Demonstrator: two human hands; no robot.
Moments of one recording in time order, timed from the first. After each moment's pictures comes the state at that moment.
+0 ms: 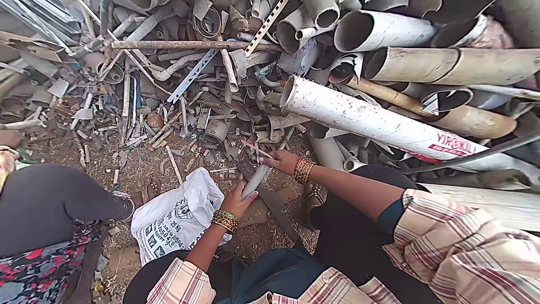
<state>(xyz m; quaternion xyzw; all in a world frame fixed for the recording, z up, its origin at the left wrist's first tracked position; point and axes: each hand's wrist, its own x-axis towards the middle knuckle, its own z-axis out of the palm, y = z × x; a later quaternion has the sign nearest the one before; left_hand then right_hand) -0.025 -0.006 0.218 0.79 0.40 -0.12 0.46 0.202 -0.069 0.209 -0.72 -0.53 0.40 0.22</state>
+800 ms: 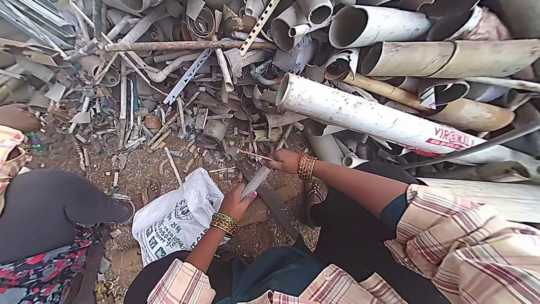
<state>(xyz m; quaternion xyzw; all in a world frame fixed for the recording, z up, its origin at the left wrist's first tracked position) -0.029 -0.010 0.218 0.81 0.37 -0.10 0.45 0.211 -0.078 0.223 -0.66 -0.62 0.39 0.15</state>
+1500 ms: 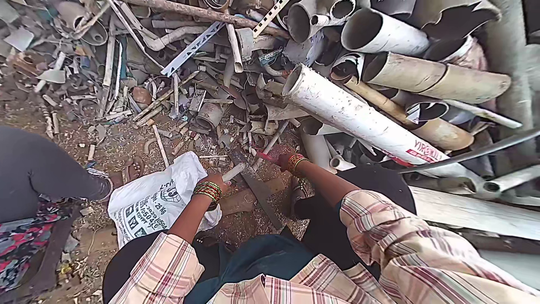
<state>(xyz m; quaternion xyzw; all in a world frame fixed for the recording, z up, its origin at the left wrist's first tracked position) -0.024 0.027 0.228 0.77 0.43 -0.39 0.27 0.226 -0.081 0.127 -0.78 -0.44 0.41 -0.16</state>
